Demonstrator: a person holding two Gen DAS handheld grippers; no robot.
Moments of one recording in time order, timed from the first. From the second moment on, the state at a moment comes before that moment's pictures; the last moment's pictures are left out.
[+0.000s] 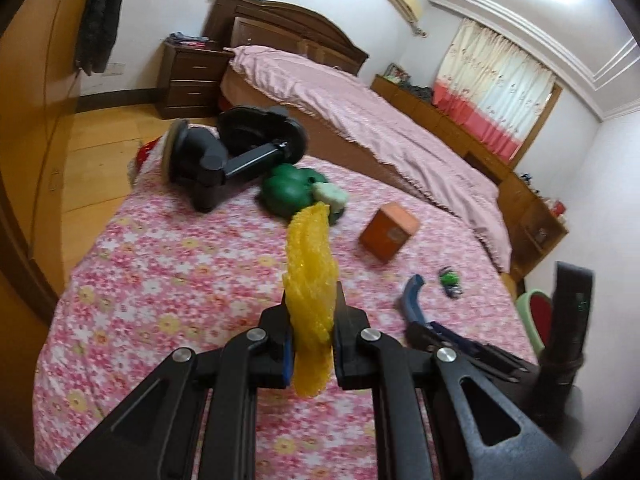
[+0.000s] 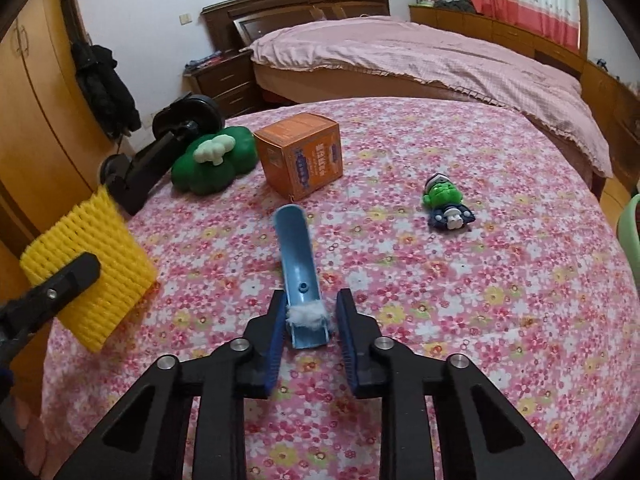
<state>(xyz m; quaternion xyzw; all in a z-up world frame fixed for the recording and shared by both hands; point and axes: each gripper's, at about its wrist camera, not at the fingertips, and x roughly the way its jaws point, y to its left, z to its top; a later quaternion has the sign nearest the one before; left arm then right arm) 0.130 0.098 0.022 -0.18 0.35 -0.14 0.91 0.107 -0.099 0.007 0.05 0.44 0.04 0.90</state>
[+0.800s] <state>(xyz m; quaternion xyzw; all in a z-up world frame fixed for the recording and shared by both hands) 0.108 0.074 0.044 -0.17 0.33 -0.18 0.91 0.036 -0.173 0.048 0.15 0.41 0.02 0.90</state>
